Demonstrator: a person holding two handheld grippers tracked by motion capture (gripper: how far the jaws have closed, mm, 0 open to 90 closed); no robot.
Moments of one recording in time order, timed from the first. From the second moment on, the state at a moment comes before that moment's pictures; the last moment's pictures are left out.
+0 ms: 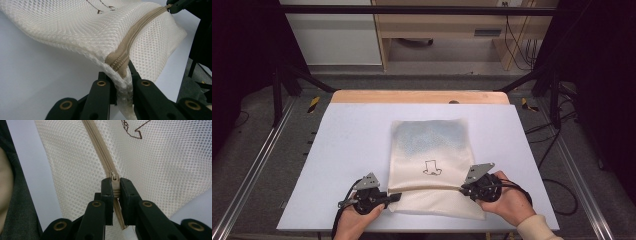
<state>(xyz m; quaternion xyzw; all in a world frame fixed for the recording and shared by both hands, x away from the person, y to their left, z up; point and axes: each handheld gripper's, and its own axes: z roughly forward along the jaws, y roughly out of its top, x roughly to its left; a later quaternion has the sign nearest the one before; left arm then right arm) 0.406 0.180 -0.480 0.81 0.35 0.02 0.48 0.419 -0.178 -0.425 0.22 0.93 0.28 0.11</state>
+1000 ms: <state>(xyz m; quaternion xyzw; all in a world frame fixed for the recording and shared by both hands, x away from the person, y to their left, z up) 0.405 0.180 -0.480 0.81 0.35 0.02 0.47 0.416 -0.187 -0.430 0.23 0.93 0.28 0.11</state>
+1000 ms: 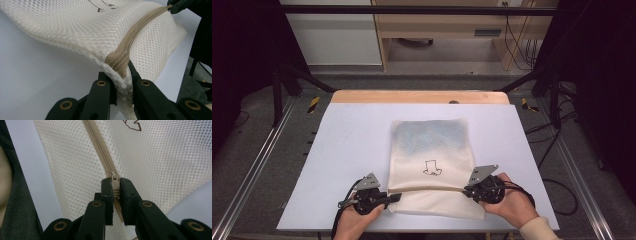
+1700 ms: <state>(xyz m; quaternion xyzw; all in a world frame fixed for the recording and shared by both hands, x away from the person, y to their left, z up) 0.405 0.180 -0.480 0.81 0.35 0.02 0.47 0.413 -0.196 -0.436 0.24 0.92 0.28 0.11</state>
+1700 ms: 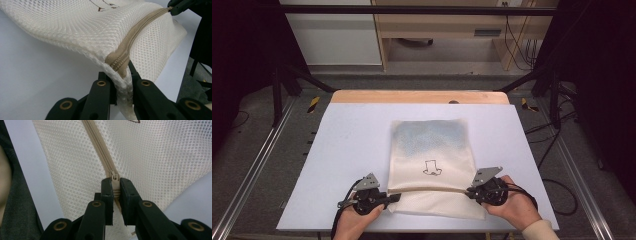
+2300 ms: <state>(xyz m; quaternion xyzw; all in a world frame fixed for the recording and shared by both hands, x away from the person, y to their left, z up) 0.405 0.180 -0.479 0.81 0.35 0.02 0.47 0.411 -0.207 -0.440 0.25 0.92 0.28 0.11</state>
